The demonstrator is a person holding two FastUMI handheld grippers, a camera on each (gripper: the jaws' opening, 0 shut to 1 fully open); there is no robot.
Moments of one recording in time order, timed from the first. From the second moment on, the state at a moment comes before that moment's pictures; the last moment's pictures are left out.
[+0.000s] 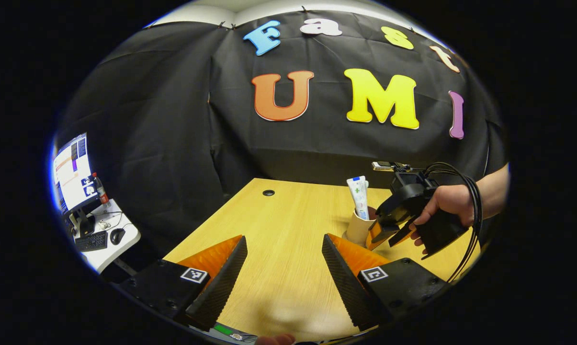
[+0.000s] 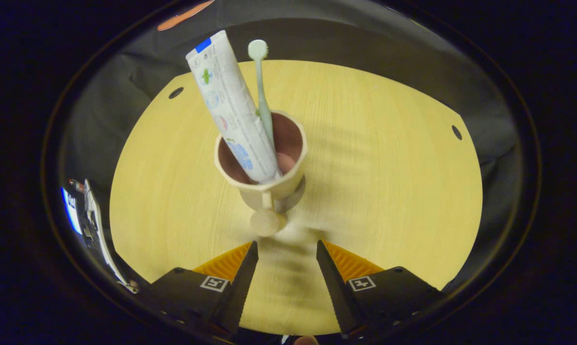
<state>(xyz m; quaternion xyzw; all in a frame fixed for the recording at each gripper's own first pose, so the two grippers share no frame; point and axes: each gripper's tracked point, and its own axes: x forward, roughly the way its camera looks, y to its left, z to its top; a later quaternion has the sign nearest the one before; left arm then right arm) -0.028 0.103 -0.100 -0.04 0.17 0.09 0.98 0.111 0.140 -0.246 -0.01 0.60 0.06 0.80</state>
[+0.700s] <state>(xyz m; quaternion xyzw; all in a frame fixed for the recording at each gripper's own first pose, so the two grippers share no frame) 0.014 0.029 -0.053 -0.03 0.15 0.02 0.99 0.064 0.032 -0.118 -0.01 0.40 0.02 0.92</state>
